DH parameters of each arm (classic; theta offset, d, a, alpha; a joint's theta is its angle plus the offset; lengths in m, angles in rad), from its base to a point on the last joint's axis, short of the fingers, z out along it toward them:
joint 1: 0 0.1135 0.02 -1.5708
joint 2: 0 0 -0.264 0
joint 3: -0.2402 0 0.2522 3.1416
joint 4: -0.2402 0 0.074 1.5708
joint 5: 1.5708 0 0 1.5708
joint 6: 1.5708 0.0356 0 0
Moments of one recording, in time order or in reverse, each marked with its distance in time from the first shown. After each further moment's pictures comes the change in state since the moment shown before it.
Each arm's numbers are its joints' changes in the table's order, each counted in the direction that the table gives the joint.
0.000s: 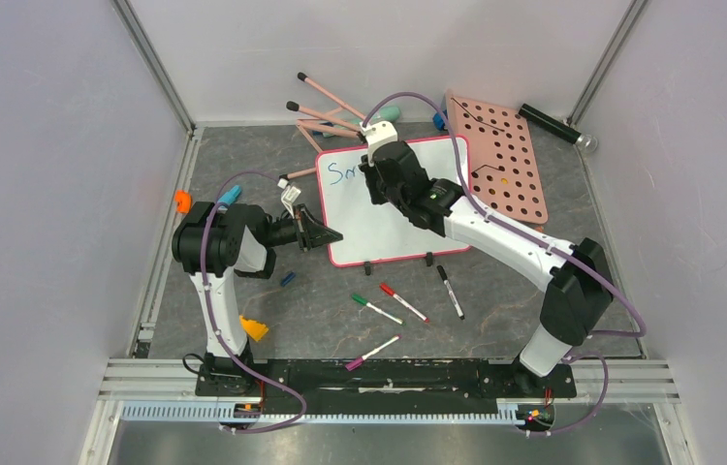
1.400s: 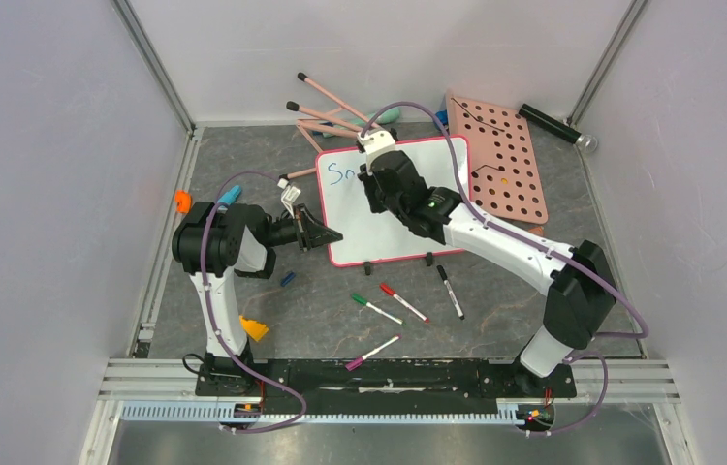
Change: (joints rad) left arm 0.000 0.000 0.000 0.000 0.001 0.000; right arm 0.026 -0.021 0.061 0.025 0.006 0.011
